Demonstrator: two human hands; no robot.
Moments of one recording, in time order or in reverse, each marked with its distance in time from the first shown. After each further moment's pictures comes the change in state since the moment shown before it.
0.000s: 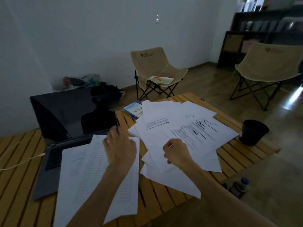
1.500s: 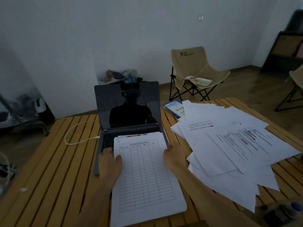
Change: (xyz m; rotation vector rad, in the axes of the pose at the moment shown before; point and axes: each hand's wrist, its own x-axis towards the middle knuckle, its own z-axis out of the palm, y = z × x) left_hand -0.025 -0.213 -0.021 -0.526 -0.090 -0.510; right_hand -0.008 -0.071 0.163 0.019 -0.004 -0.081
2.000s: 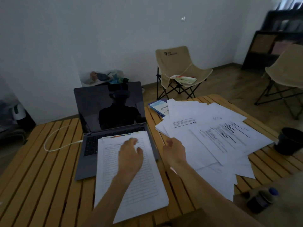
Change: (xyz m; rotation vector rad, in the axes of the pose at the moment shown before) left_hand -0.041 0.079 0.064 0.122 -0.097 0.358; right_hand -0.010 0.009 -0.058 0.178 0.022 0.053
